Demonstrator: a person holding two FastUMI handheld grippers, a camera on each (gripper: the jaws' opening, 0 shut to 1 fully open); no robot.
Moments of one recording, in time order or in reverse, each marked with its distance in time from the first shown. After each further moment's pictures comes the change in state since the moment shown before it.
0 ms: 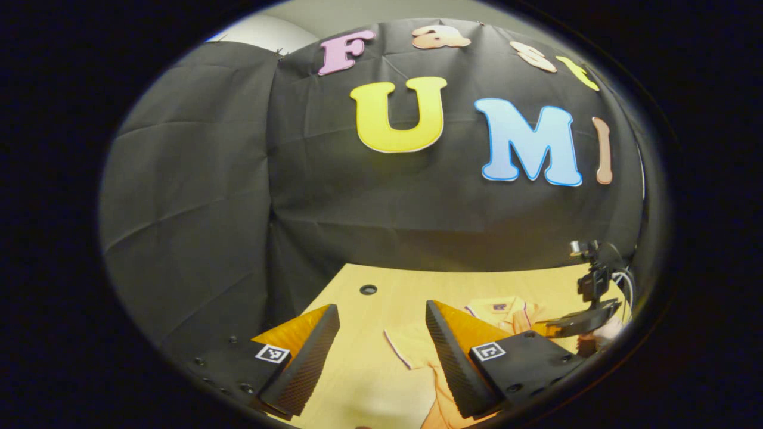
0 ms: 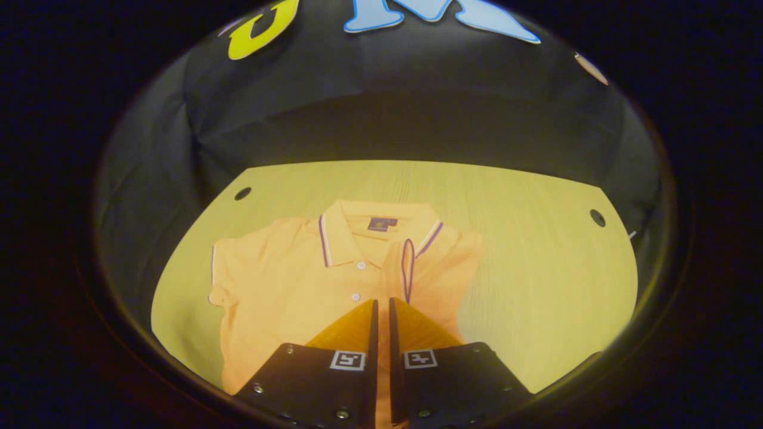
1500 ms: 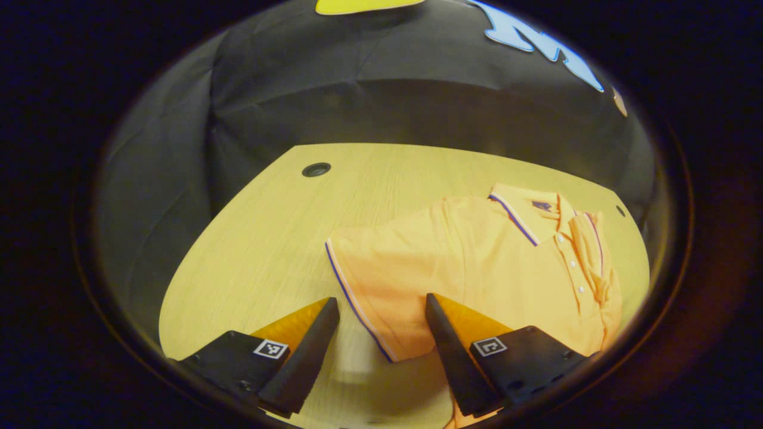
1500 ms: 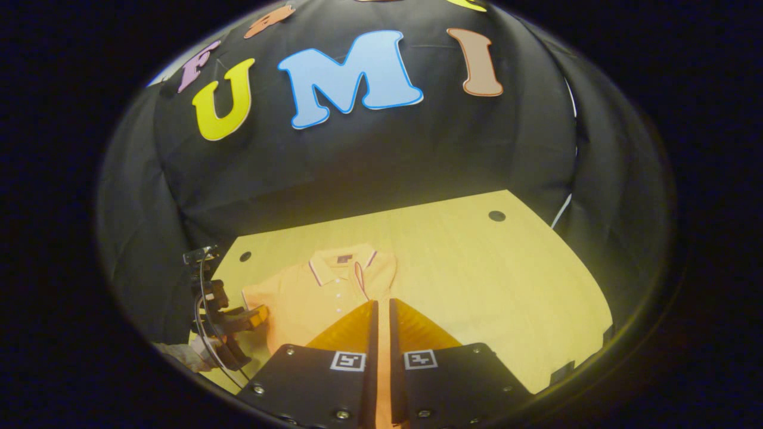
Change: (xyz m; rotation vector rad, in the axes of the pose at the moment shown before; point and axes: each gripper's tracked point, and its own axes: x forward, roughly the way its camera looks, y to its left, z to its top) left arm 0.182 -0.040 -0.255 -0.001 0.471 -0.058; right arm -0.204 -0.039 -0.008 0.235 -0.206 -0.181
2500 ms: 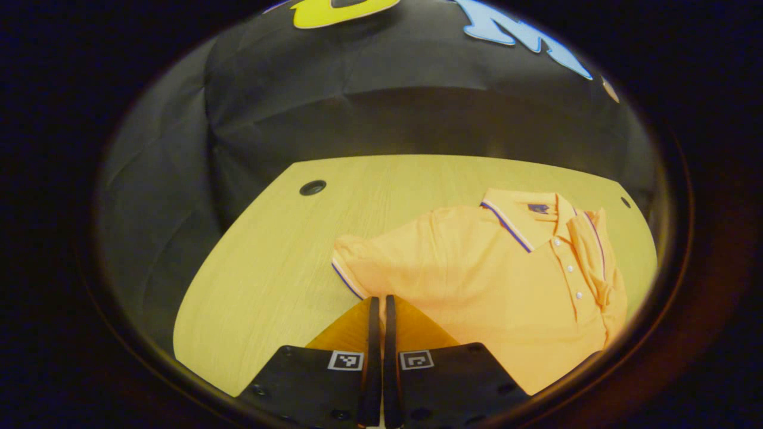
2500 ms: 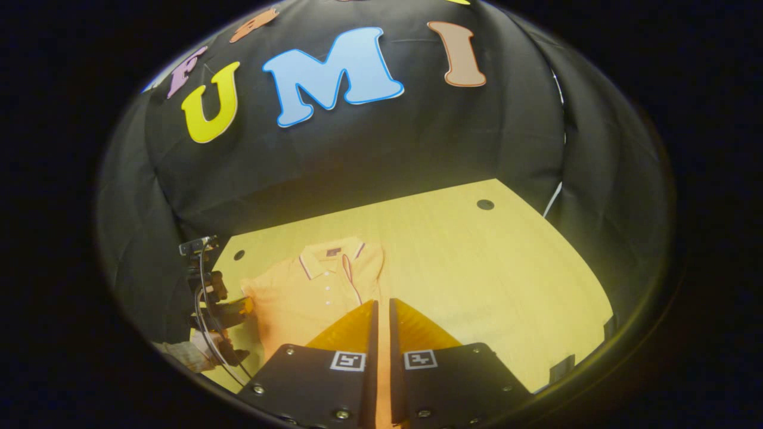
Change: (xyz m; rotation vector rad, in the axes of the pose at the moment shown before) left arm -0.014 -0.033 0.034 0.122 -0.078 0.023; right arm -0.008 -0.026 -0.013 0.044 0.023 -0.014
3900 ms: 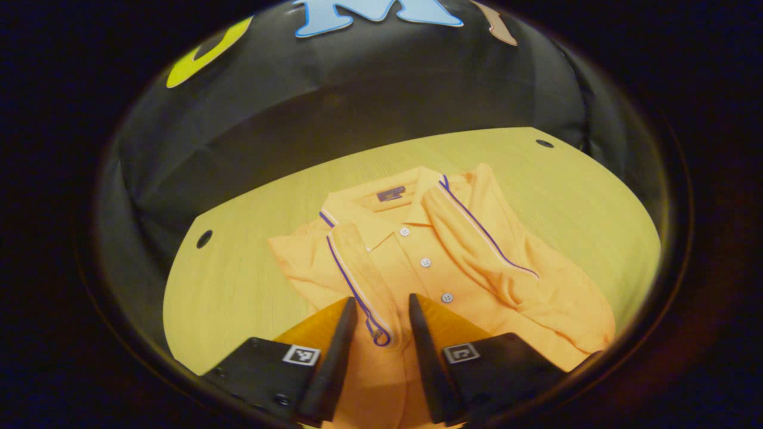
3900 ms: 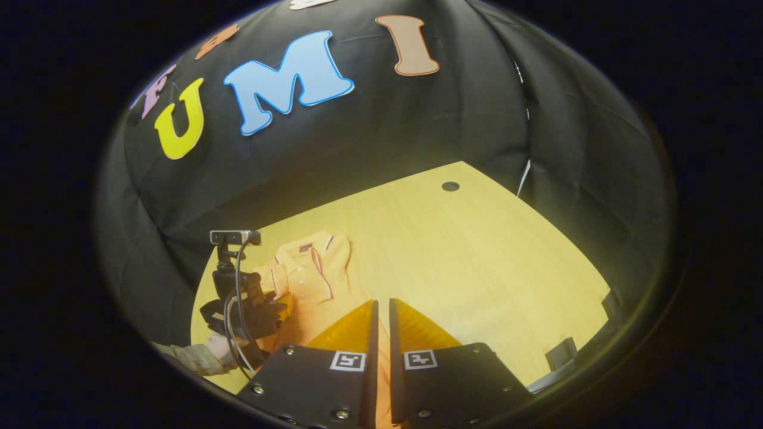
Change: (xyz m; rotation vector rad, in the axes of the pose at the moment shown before) left arm -0.015 -0.170 -0.025 0.250 0.036 -0.273; right arm -0.012 -0.044 -0.021 0.103 0.031 -0.059
